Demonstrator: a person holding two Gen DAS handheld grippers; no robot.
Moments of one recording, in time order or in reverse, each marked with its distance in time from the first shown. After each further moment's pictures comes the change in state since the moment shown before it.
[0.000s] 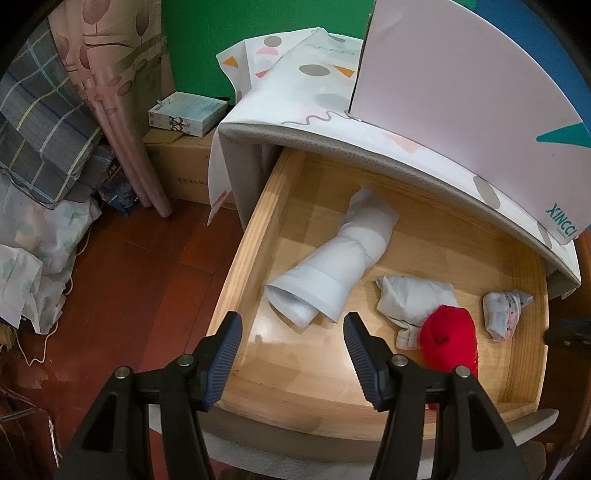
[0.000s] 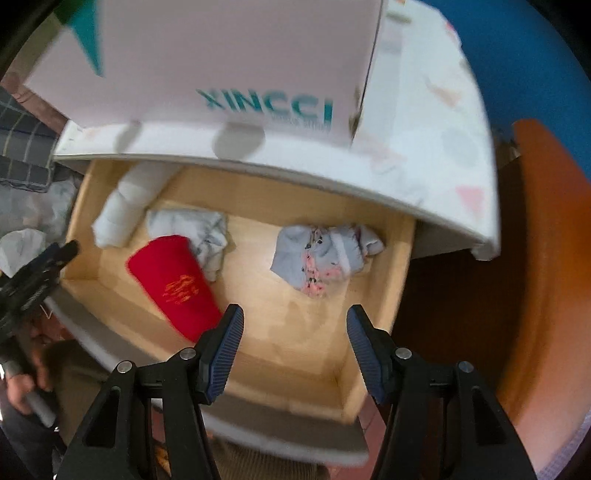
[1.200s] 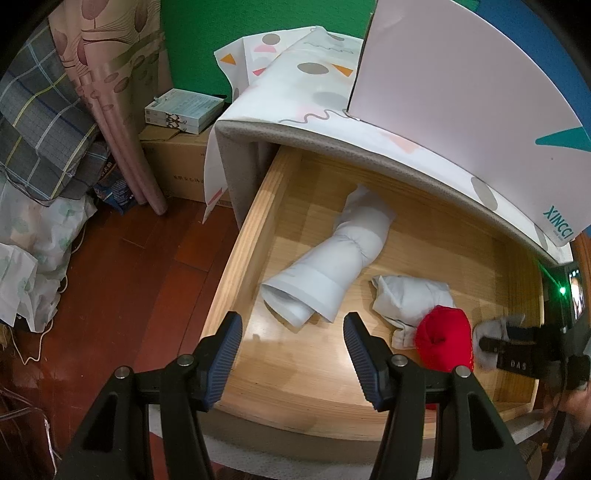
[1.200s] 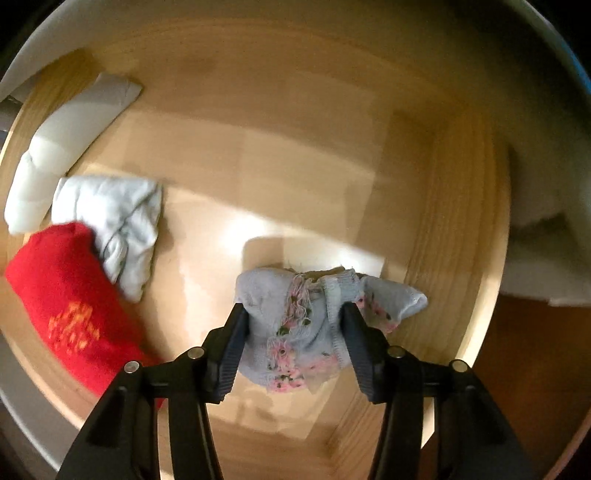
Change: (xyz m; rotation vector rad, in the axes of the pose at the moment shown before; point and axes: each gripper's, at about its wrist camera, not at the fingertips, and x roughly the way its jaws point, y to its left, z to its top) left arm 0.002 -0.001 0.002 -0.007 0.008 -0.019; right arm 0.095 0.012 0.017 -0.071 0.118 -0.122
